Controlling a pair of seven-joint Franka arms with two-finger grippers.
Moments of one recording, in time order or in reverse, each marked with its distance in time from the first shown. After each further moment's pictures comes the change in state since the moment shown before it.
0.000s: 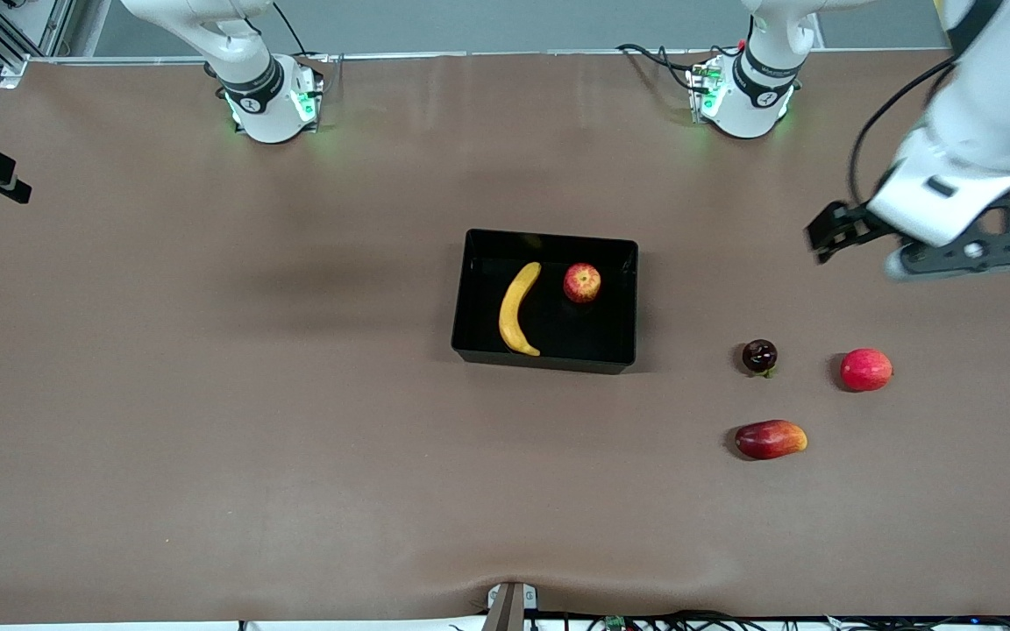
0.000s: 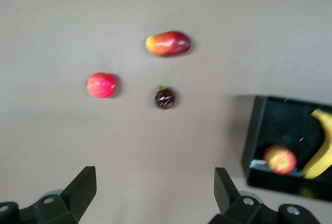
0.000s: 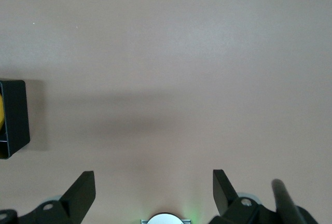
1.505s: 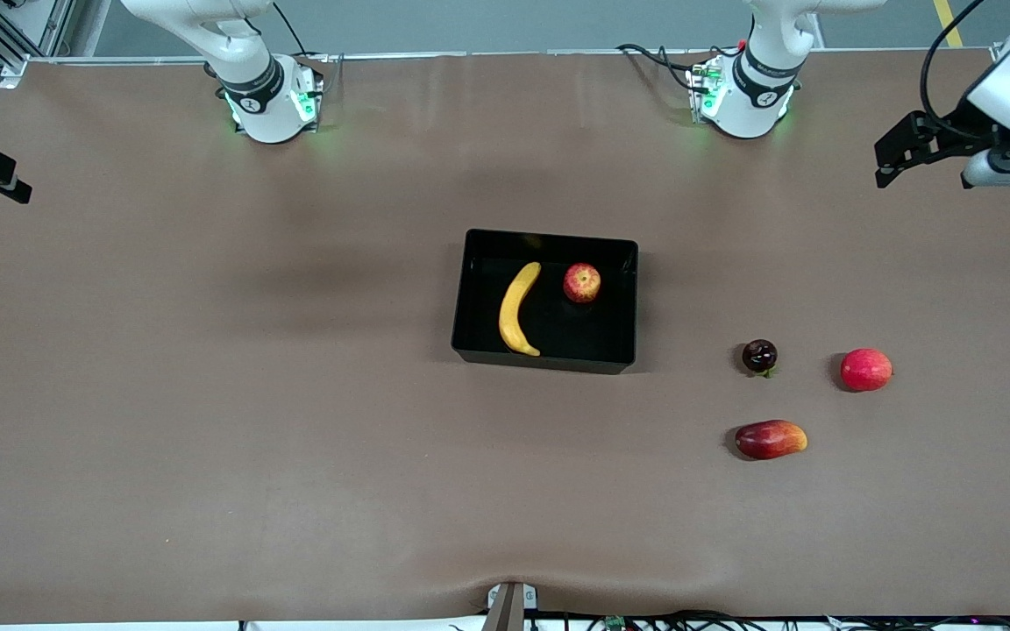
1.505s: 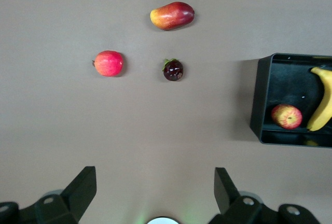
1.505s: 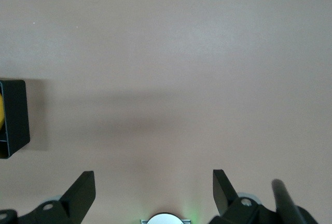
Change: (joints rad) left arm -0.201 -0.243 0.360 -0.220 -0.151 0.019 0.201; right arm 0.000 0.000 0.000 0.000 0.000 0.000 -0.001
